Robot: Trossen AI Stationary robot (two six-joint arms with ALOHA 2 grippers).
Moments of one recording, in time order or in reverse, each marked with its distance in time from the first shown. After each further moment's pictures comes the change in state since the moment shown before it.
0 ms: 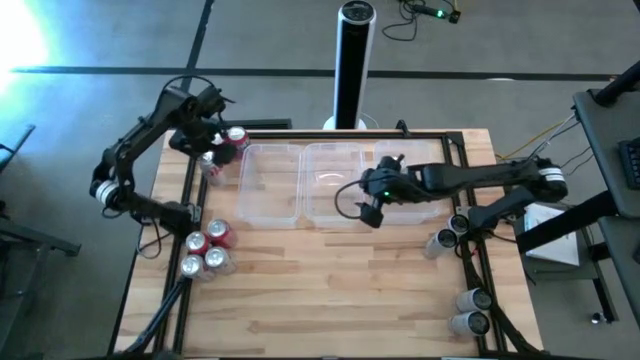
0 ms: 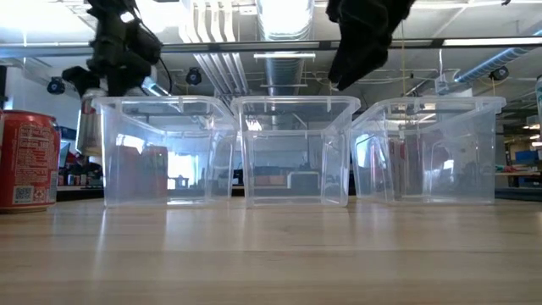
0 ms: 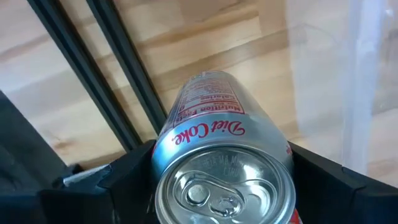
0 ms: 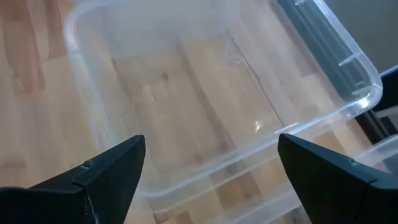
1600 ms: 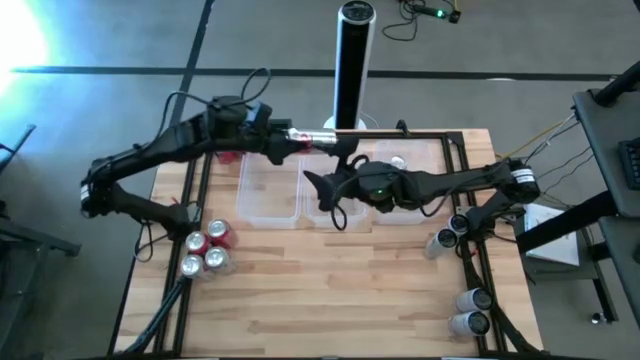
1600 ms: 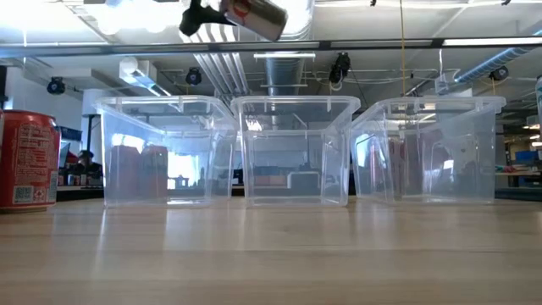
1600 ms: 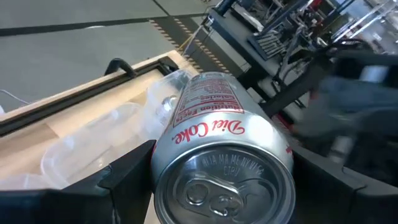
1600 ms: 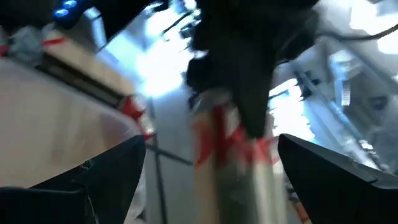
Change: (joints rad) left arm -0.691 -0.107 0.061 1.104 0.056 -0.417; right arm 0.096 0.235 0.281 0.790 0.355 -1.115
